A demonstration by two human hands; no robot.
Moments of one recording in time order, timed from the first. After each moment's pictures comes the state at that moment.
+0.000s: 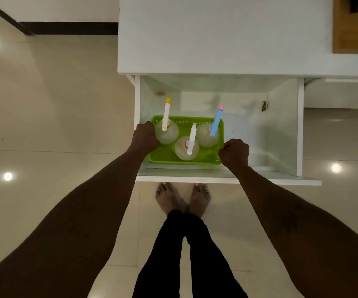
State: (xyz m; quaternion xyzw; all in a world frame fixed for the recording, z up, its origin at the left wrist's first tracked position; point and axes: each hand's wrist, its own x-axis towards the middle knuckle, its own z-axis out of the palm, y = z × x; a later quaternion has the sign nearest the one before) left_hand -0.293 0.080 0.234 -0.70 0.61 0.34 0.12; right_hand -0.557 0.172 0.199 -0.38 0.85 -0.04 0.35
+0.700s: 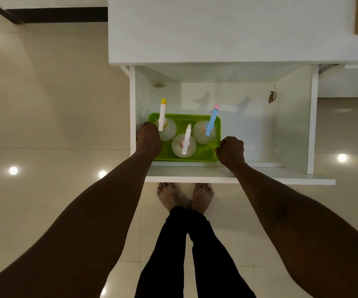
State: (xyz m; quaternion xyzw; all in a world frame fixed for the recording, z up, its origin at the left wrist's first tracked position) left_hand -0.307 0.092 0.193 -0.70 0.63 0.26 0.21; right_hand -0.549 0.171 0.150 -0.39 0.84 0.01 0.39
